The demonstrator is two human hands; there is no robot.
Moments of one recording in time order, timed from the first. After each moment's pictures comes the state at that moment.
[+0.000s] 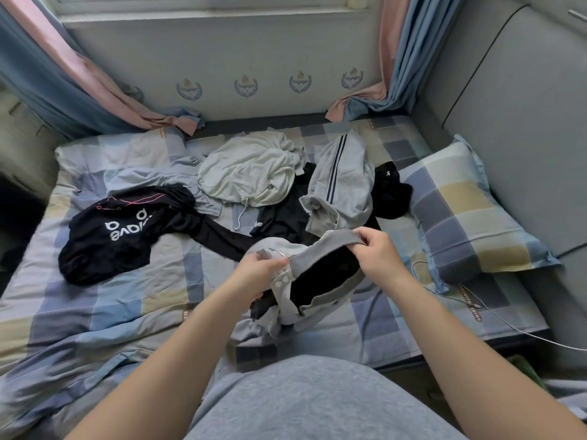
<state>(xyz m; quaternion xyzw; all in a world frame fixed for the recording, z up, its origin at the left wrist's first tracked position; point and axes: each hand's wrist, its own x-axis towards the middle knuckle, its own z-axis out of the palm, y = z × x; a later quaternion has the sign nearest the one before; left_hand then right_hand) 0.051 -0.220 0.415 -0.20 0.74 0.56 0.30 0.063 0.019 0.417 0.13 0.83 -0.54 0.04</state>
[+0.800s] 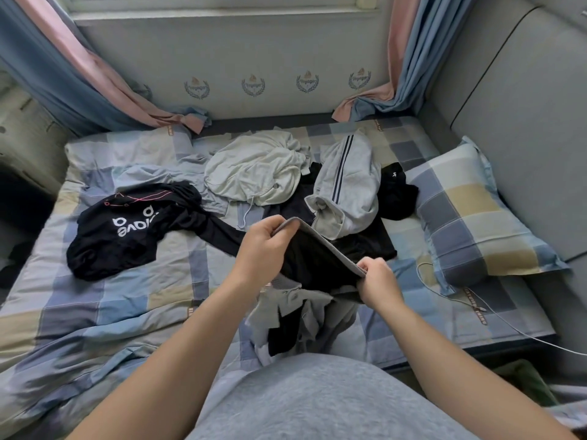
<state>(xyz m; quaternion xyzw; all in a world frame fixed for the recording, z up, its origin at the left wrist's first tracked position) 0.048 -0.216 0.452 0.03 0.78 0.62 0.07 0.086 0.012 0.367 0.18 0.94 -0.26 0.11</state>
